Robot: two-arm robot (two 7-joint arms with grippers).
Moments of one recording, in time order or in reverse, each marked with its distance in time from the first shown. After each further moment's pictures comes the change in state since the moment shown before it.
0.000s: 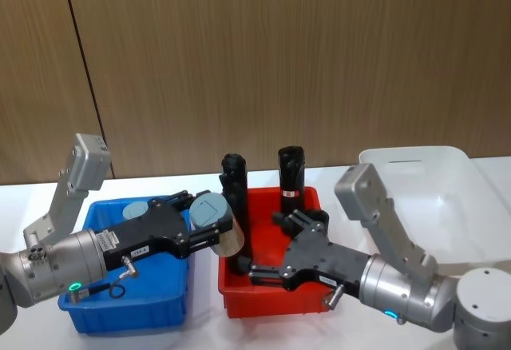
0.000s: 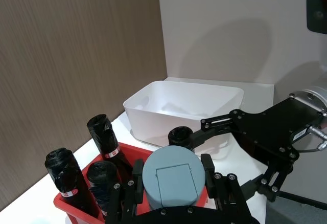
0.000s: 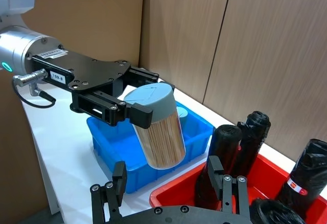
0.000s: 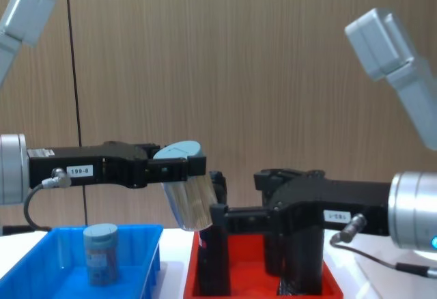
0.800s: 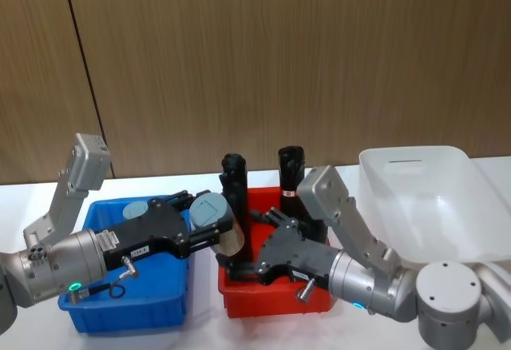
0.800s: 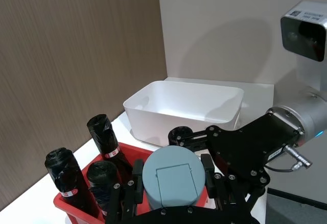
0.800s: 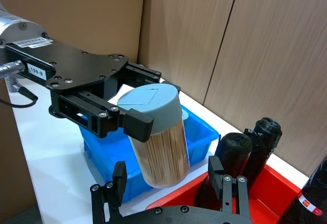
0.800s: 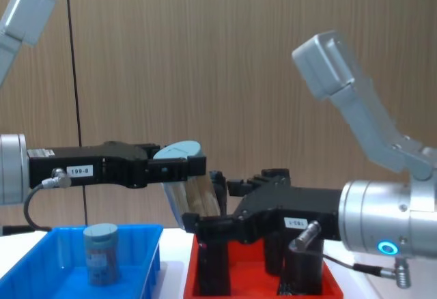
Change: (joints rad) left arm 0.000 0.000 0.000 0.000 0.000 0.000 0.000; right arm 0.085 -0.071 -0.045 0.147 -0.069 -0.059 -0.024
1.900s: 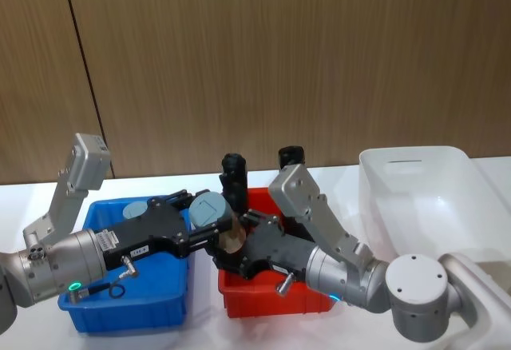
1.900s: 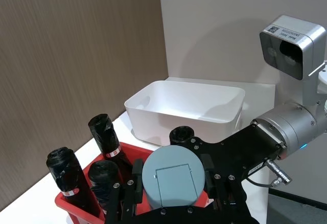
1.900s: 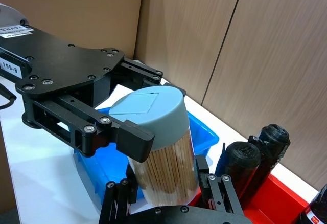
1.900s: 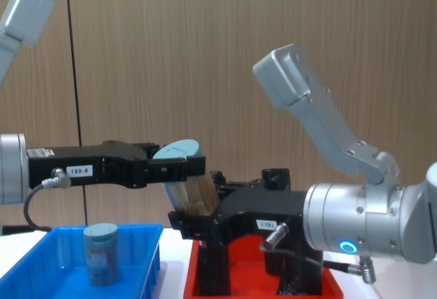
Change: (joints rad) left arm 0.000 0.000 0.000 0.000 0.000 0.000 0.002; right arm 0.072 -0.055 -0.036 0.118 -0.053 -0.036 -0.038
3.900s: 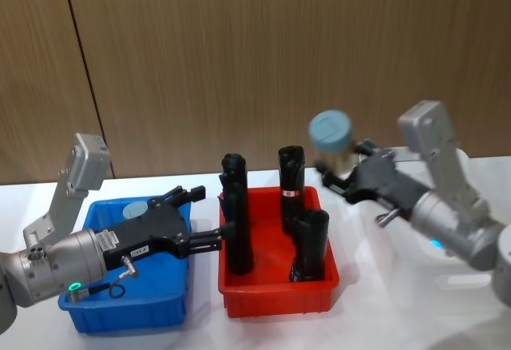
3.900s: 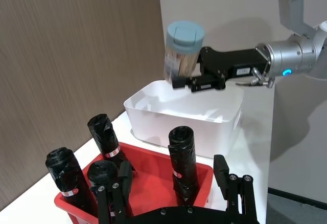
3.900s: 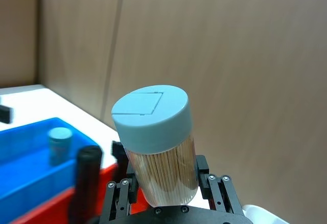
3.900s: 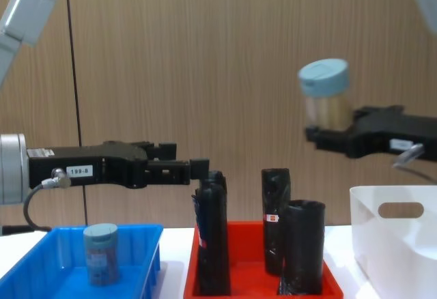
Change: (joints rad) left arm 0.000 0.000 0.000 0.000 0.000 0.000 -0.002; right arm -0.044 0.176 0.165 -0.164 0.108 -0.004 -0.154
